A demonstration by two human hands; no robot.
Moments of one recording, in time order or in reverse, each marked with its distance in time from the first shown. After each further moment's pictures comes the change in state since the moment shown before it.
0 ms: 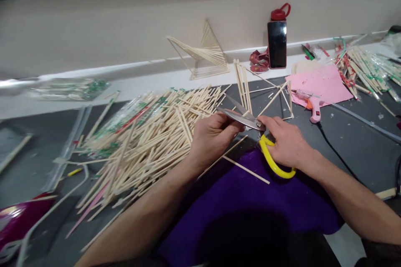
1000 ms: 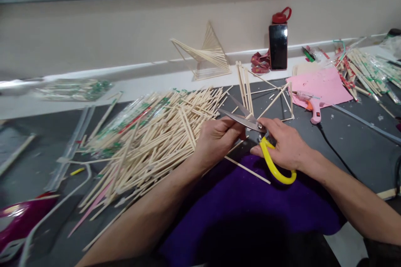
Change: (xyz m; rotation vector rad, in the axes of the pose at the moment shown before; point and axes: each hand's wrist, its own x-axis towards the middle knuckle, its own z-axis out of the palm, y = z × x) left_hand -0.002 0.003 -0.001 0.044 -0.077 0.085; right_hand -0.002 -0.001 -0.002 0.151 -0.052 -0.010
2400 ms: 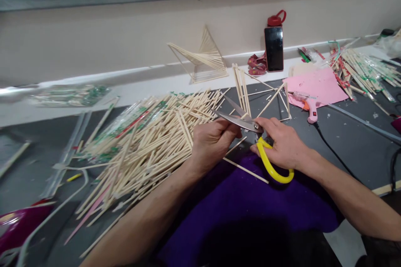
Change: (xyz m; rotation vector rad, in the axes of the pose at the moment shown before) left_hand -0.003 -0.003 0.002 0.082 0.116 0.166; right_hand -0.001 -0.002 0.001 -0.024 0.058 -0.044
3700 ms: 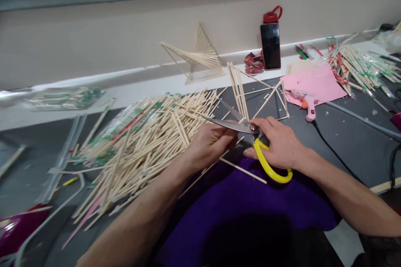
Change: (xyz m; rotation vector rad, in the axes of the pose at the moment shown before) left_hand 0.006 0.001 -0.011 -0.059 -0.363 -0.116; right_hand 0.003 -0.004 0.000 -0.010 -0.064 0.076
